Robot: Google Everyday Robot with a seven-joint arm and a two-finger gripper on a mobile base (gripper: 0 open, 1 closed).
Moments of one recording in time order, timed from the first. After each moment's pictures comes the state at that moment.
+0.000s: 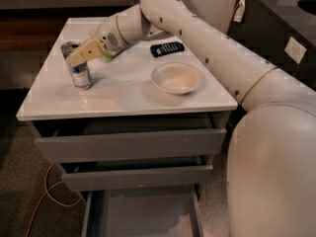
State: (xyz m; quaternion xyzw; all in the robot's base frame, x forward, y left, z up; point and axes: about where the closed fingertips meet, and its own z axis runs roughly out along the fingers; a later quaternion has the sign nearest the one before) arm 0.692 0.193 0.925 -0.53 0.65 0.35 0.42
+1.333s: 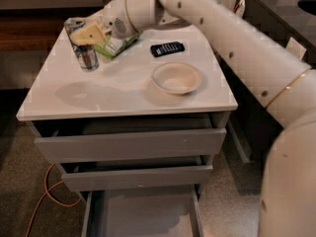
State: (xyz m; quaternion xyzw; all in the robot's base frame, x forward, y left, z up) arm 0.658 0.170 0.982 -0.54 0.61 0.36 0.45
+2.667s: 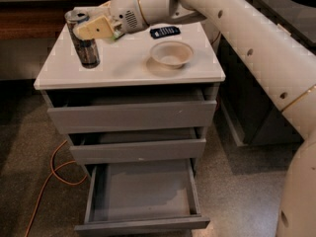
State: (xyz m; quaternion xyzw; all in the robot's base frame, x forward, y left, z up) arm 0.630 0.146 1.011 -0.55 0.59 0.38 0.46
